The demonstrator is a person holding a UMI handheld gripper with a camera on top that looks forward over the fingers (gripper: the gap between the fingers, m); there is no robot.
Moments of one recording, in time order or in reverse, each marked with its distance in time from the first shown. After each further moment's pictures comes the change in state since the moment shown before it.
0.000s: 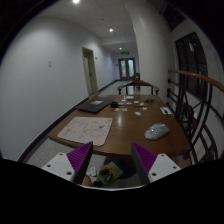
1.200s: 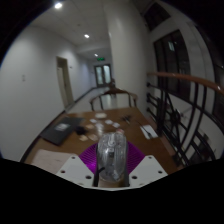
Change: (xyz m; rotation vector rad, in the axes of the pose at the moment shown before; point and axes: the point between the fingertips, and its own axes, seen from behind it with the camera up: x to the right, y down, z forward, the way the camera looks) arm 0.140 -0.123 0.149 0.075 0.230 0.116
